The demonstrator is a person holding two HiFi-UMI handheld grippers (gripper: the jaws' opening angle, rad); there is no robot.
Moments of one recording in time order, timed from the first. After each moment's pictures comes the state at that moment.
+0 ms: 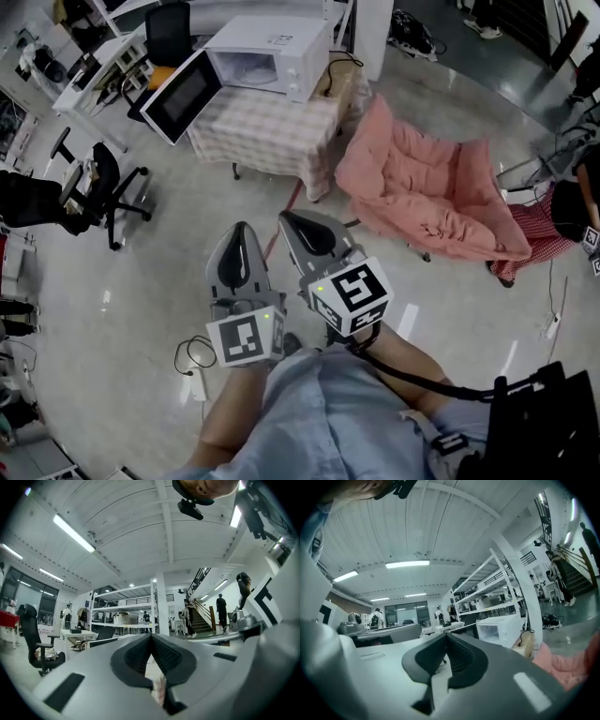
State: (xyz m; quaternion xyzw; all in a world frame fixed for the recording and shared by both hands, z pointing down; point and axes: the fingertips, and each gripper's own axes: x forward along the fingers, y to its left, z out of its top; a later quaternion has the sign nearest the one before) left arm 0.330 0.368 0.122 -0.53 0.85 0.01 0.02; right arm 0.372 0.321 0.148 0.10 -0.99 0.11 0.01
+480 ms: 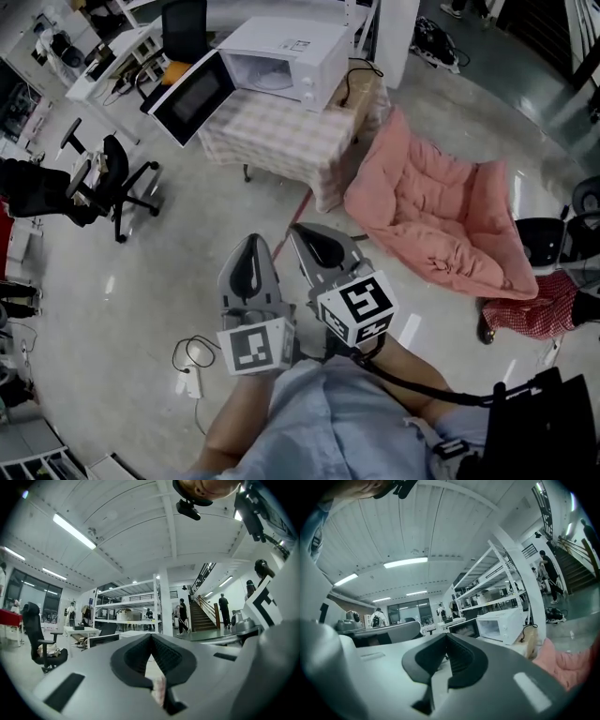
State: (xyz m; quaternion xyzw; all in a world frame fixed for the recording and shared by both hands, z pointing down) left arm 0.324 0.323 0.144 -0.51 0.86 -0.01 0.00; right arm 0.358 0.274 0.173 0.07 -0.99 0.12 0.03
